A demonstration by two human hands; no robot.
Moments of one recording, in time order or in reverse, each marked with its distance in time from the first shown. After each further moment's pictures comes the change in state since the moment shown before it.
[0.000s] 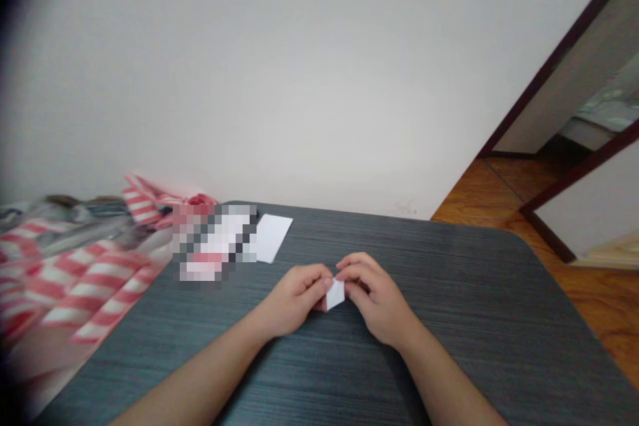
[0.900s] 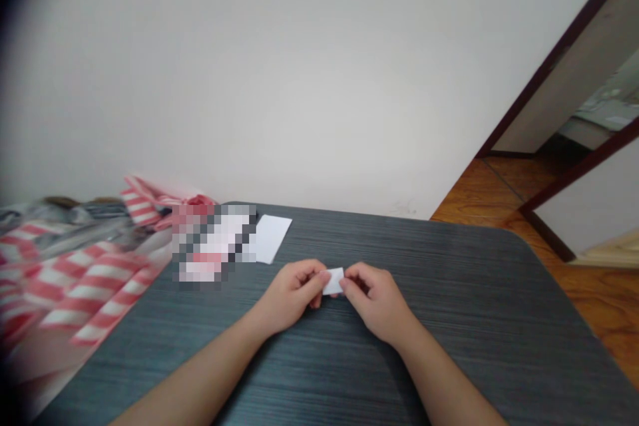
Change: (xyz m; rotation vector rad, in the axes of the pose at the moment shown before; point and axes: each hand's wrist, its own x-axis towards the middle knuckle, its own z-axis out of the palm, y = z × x) left_hand 0.000 -0.004 0.000 -0.034 0.077 -0.048; right_hand -0.001 0.000 0.006 -0.074 0.008 0.269
